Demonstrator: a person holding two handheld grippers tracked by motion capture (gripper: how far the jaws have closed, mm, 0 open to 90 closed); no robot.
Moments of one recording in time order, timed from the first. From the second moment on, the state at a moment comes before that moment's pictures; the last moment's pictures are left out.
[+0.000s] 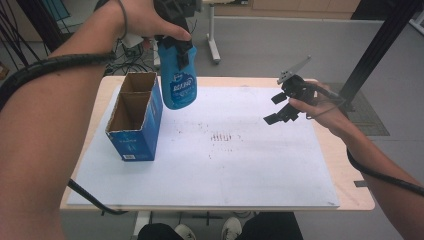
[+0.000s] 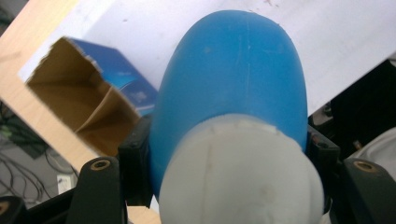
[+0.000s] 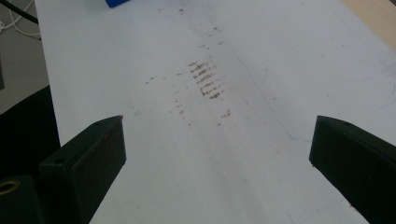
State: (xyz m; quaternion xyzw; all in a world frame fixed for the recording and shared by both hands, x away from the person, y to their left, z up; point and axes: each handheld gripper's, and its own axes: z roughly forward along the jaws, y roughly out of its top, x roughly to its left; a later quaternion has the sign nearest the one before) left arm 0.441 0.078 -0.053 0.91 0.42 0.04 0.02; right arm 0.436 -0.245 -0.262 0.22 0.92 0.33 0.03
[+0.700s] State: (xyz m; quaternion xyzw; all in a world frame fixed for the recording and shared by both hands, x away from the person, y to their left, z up) left arm 0.448 0.135 -0.002 0.80 0.59 0.06 0.03; right arm 0.438 -0.254 -0.255 0.23 0.92 0.31 0.03
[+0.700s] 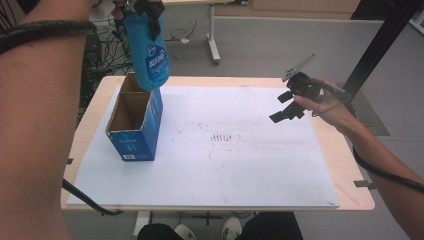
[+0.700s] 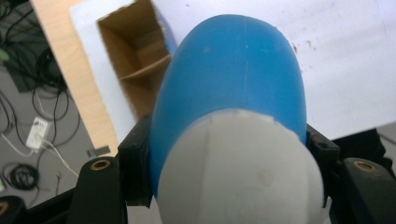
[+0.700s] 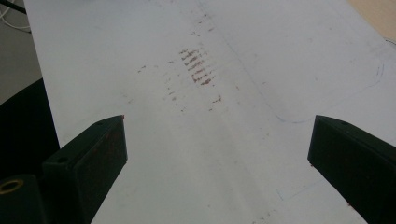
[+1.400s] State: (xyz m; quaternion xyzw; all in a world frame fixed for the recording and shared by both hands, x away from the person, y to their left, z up) left arm 0.446 0.188 0.013 0.71 0.70 0.08 0.04; right arm 0.437 -0.251 -0.249 0.22 0.93 0.30 0.04
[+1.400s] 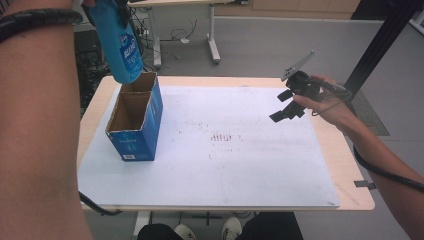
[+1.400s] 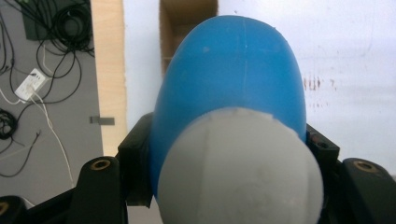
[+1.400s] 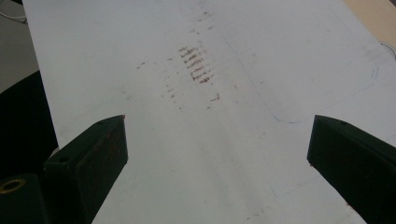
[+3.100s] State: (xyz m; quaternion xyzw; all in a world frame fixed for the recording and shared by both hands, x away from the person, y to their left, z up) left arm 0.451 0.236 -0.059 0.66 0.75 0.06 0.05; right arm 0.439 -0.237 -0.244 0.21 0.94 0.28 0.04
